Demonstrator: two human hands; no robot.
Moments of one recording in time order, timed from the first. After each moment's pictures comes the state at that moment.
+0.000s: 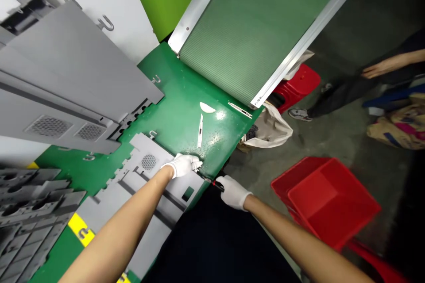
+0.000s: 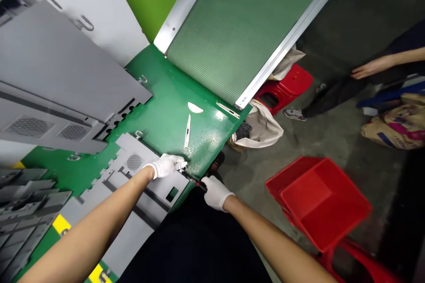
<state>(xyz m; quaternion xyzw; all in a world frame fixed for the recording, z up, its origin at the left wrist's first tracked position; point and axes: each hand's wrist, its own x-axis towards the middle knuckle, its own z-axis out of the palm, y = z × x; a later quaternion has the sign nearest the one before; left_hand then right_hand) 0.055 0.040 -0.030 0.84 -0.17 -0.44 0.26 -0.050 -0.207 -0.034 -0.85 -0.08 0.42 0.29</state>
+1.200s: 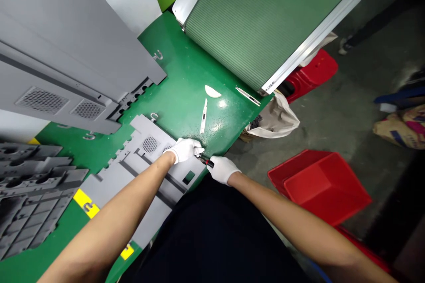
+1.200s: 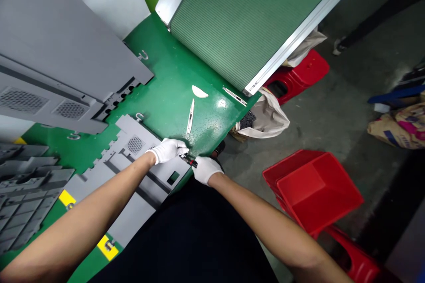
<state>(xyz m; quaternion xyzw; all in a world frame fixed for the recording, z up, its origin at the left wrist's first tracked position) 0.050 0.040 -0.044 0.86 -0.17 -0.39 0.30 -0.019 -0.170 -0.026 -0.88 -0.10 0.44 0.18</state>
